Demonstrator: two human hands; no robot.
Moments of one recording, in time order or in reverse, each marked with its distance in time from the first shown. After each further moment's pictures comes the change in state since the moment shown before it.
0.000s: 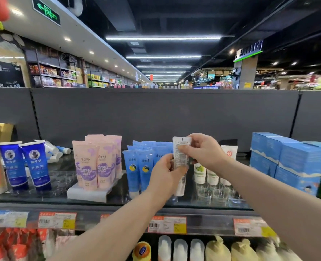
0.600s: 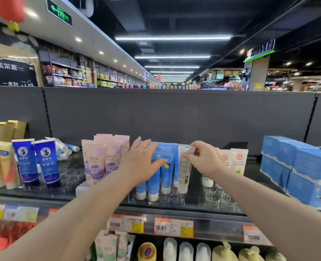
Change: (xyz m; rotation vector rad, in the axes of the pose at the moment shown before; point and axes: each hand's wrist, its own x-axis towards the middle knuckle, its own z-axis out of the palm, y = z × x) left_hand 0.037 -0.001 -0.082 1.262 -0.019 0.099; right_hand 0.021 0.032 0.023 -0.249 0.070 -0.005
